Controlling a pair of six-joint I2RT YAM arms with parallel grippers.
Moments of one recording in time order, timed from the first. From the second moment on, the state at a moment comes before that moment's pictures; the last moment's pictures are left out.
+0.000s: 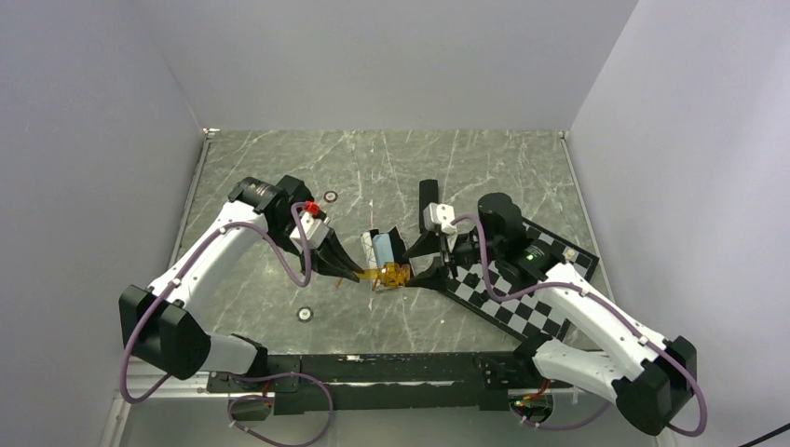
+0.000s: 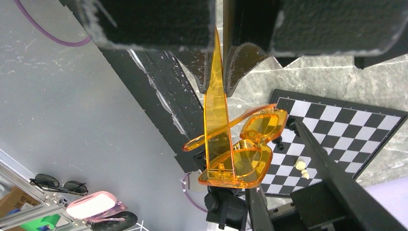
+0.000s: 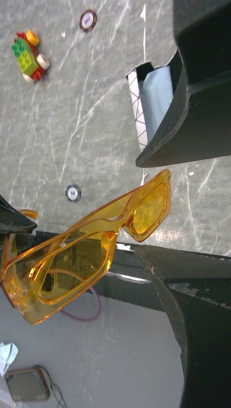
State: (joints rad) left arm -0.42 1.36 1.26 -1.49 1.44 1.63; right arm 0.63 0.99 0.83 -0.23 -0.95 -0.28
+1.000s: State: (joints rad) left arm -0.41 1.50 1.41 -1.54 1.52 1.63; right arm 0.70 1.14 0.63 0.63 -0.83 0.38
